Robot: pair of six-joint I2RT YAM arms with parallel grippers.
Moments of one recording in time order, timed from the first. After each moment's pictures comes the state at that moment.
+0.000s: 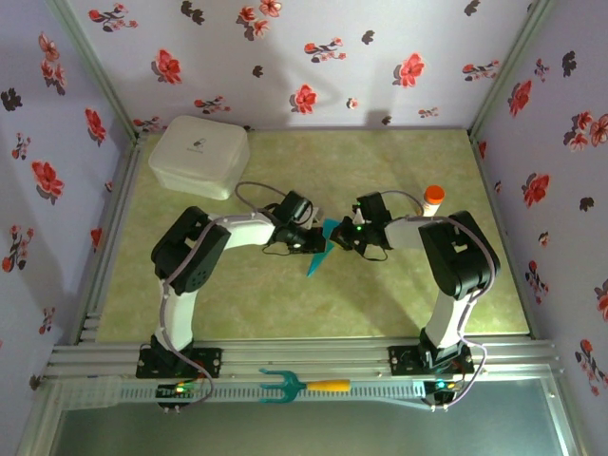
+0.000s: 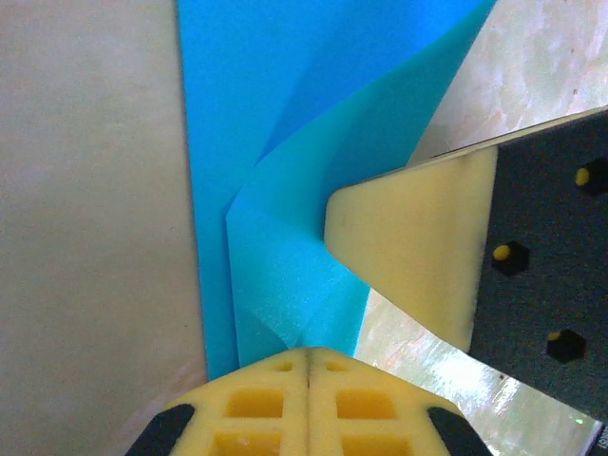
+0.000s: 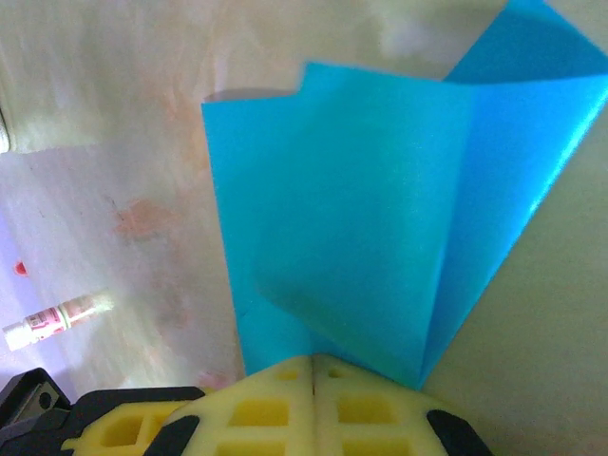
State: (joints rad) left arm -0.75 2.02 1.20 -0.18 0.45 -0.60; right arm 0.41 1.81 0.83 0.03 -0.52 0.92
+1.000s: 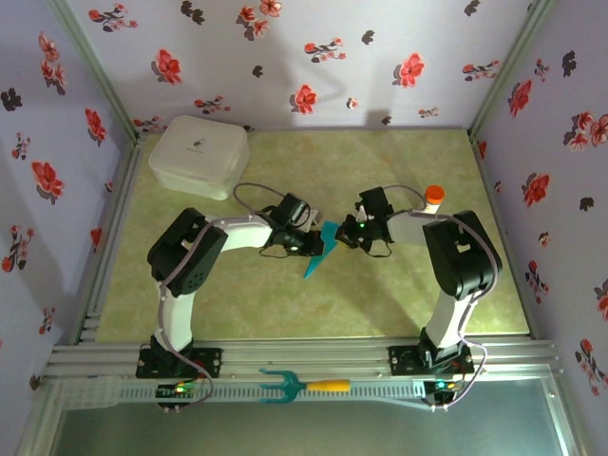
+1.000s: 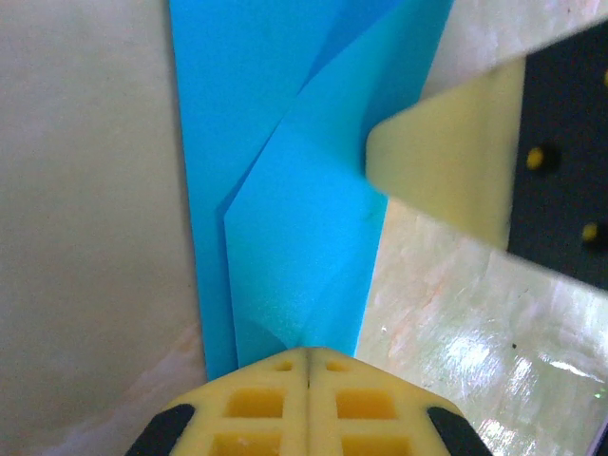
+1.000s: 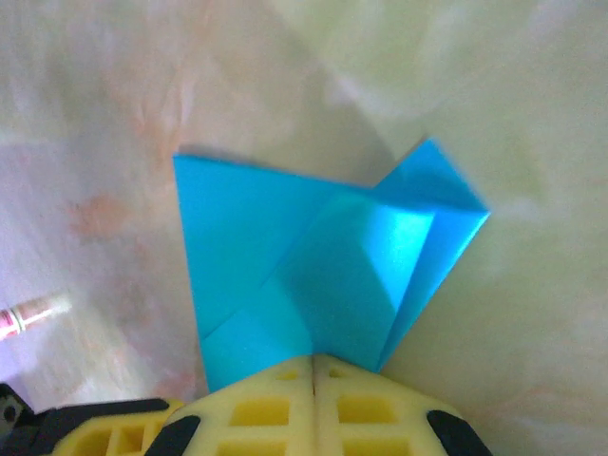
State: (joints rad) left arm -0.75 2.00 1.15 -0.16 0.46 -0.54; right arm 0.38 1.81 0.90 -0.13 -0.48 0.81
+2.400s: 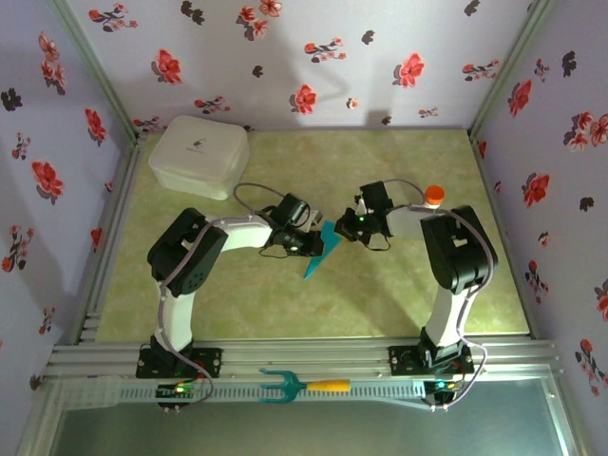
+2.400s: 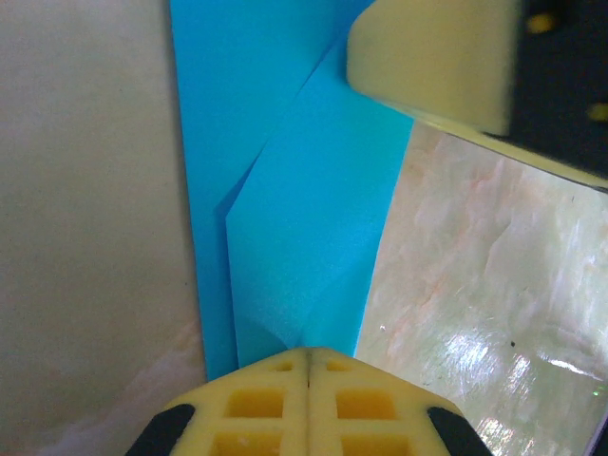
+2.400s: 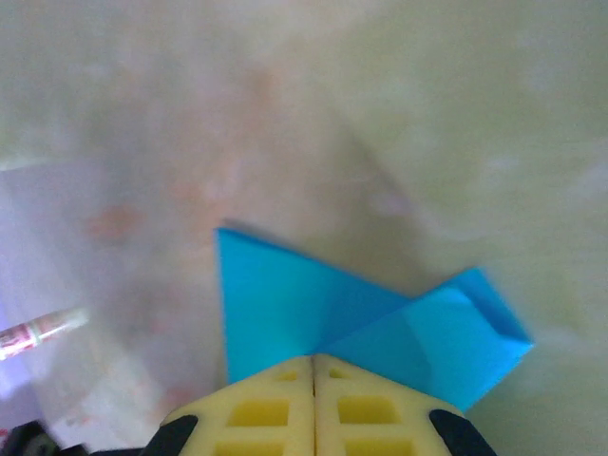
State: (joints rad) left arm -0.75 2.00 1.15 -0.16 0.46 -0.54; right arm 0.35 1.87 0.95 -0.11 -0.51 0.79
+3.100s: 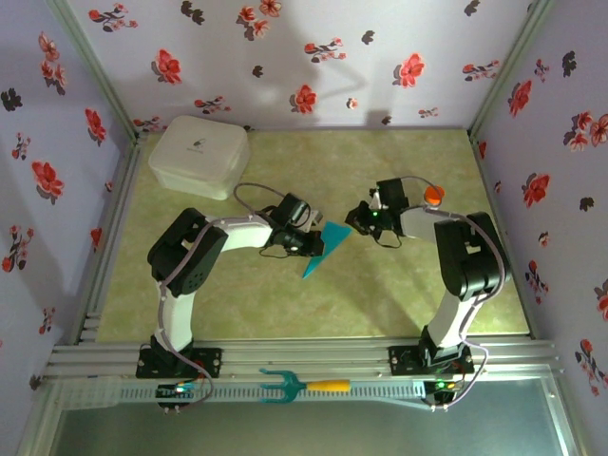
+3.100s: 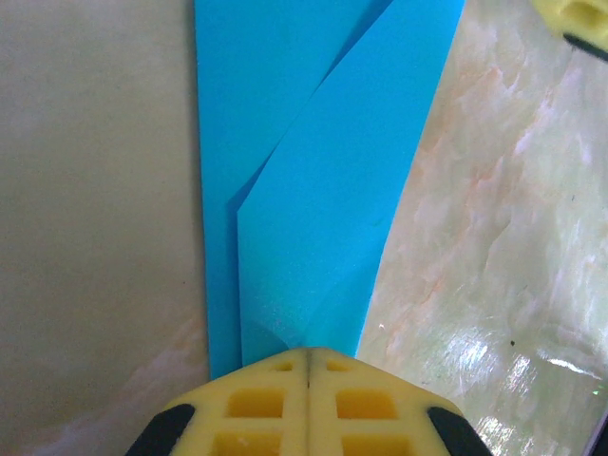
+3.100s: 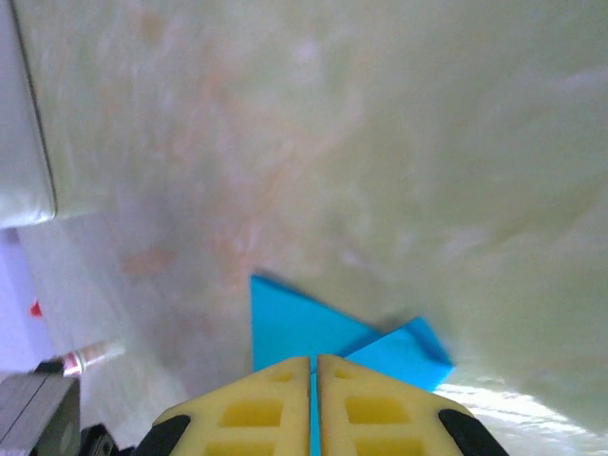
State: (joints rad) left arm -0.75 2.00 1.15 -0.17 0.46 -0.54; right arm 0.30 1.77 0.90 -0.05 -0.52 0.80
